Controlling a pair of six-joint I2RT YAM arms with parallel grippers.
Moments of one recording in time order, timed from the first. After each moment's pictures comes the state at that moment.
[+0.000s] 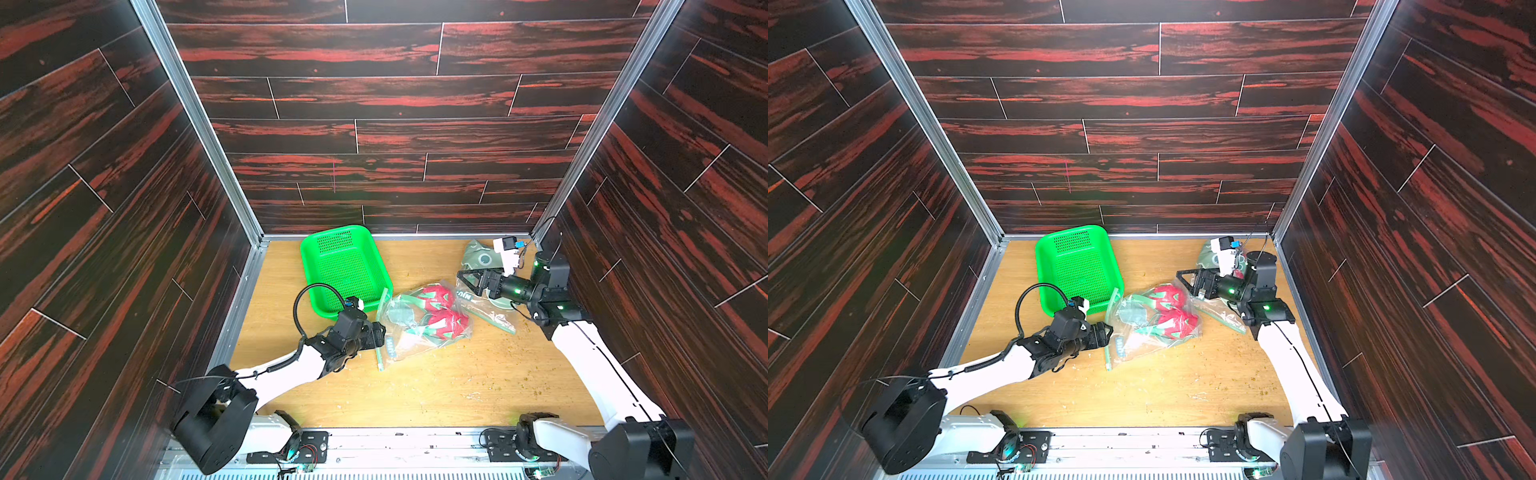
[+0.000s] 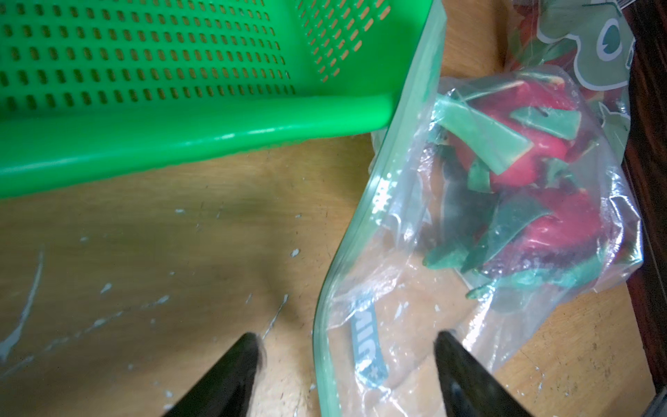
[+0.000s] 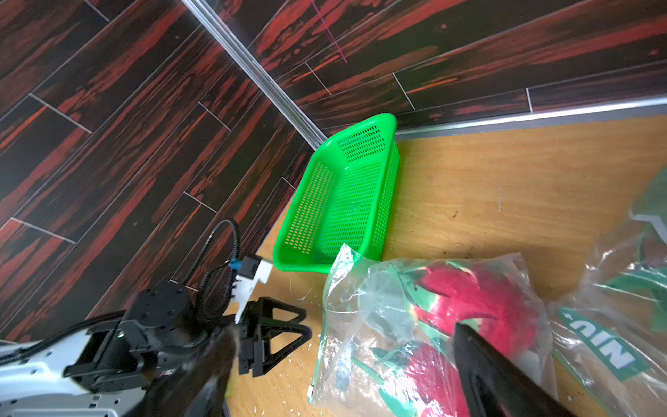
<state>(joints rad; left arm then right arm) -0.63 1.35 0.60 0.03 0.00 -0.71 0.12 1.16 0.98 -0.19 -0.80 0.36</state>
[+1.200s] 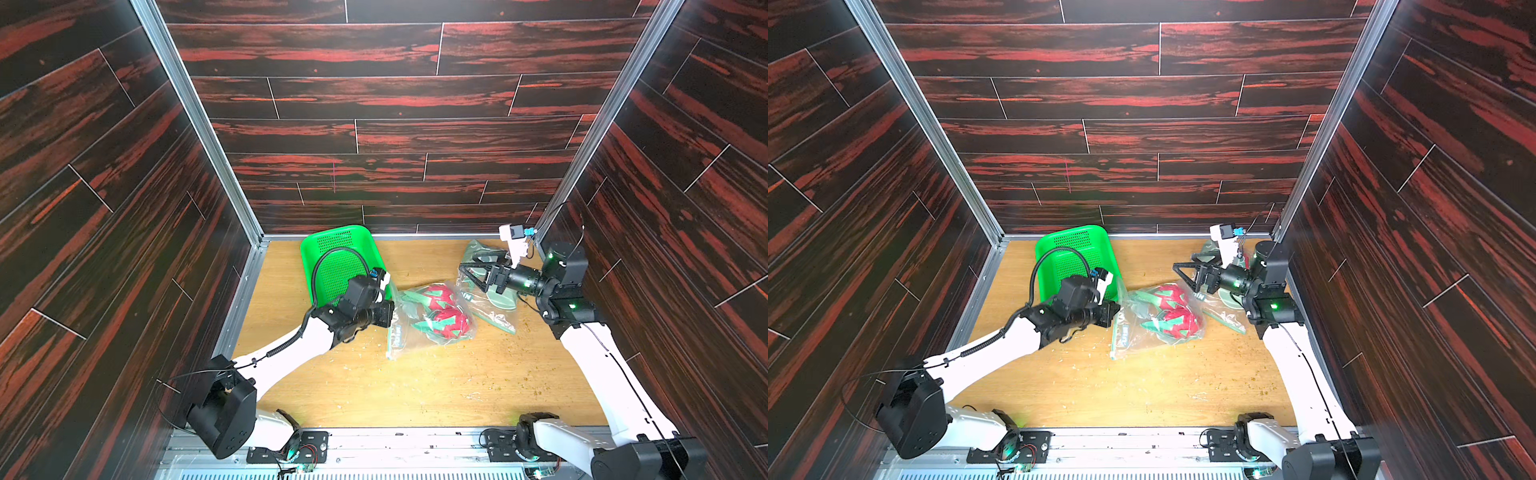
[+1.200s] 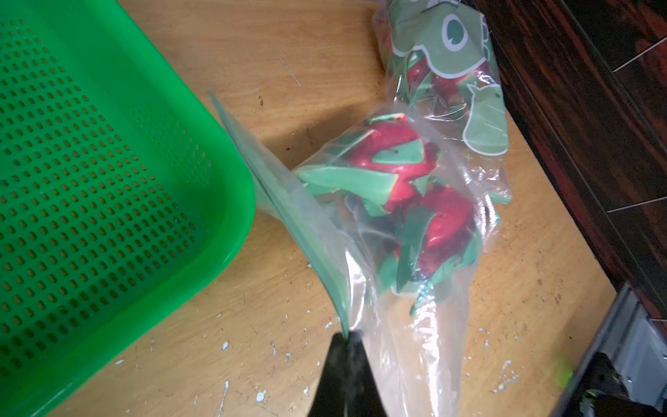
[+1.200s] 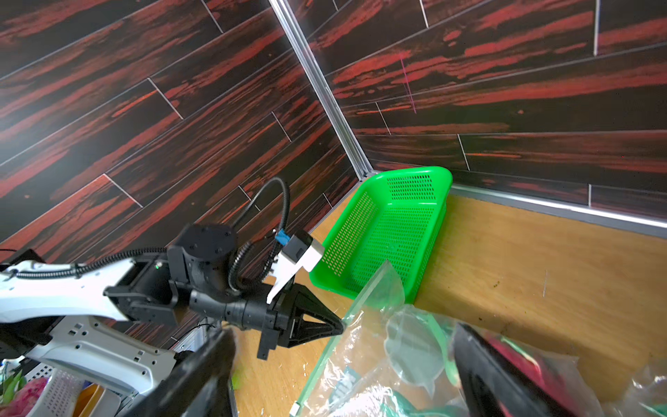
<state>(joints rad) -0.63 1.42 1.07 -0.32 0.17 -0.36 0.13 1.14 1.09 -0.13 -0.93 0.31</state>
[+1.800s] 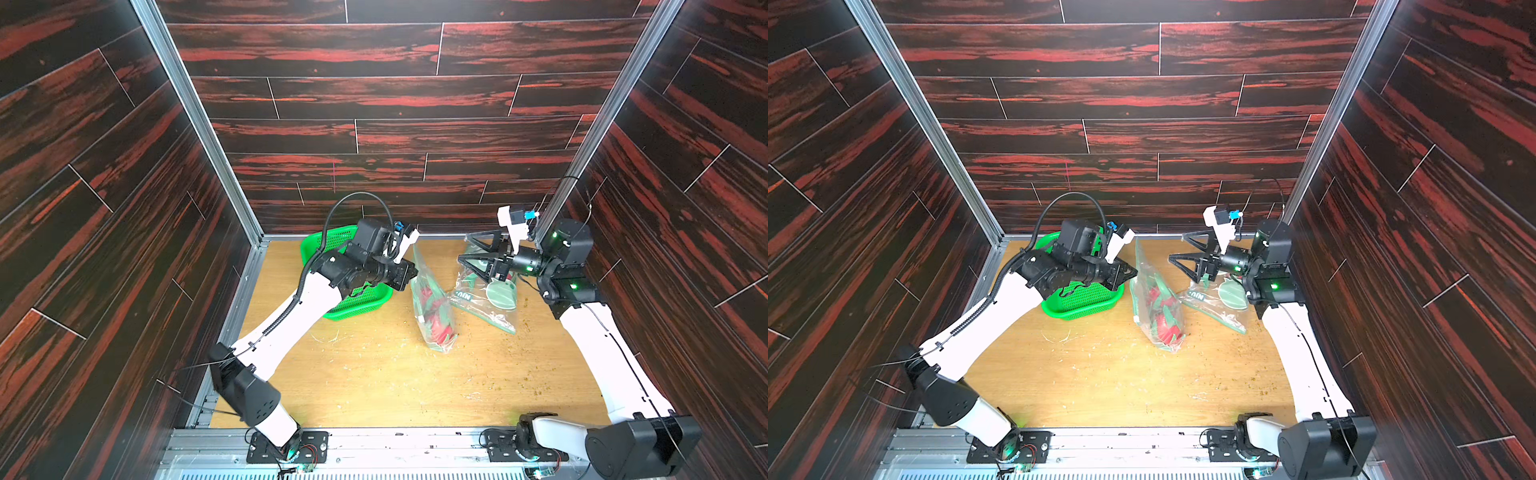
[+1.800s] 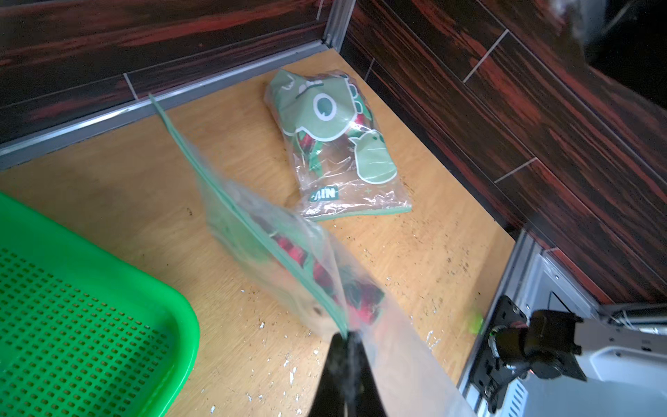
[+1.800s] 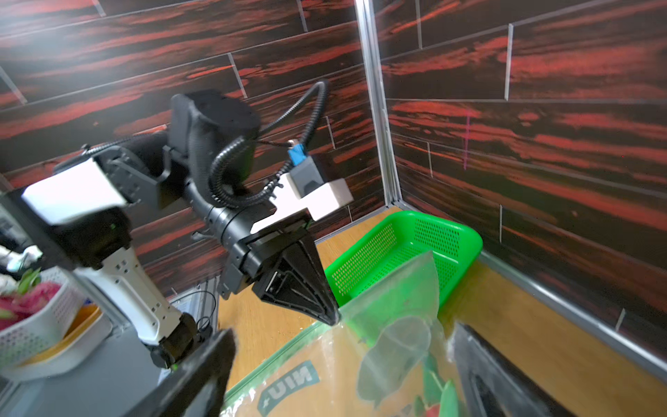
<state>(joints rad) -0.63 1.64 1.78 -0.81 0.38 -0.13 0.13 1.27 1.30 -0.11 -1.13 0.09</state>
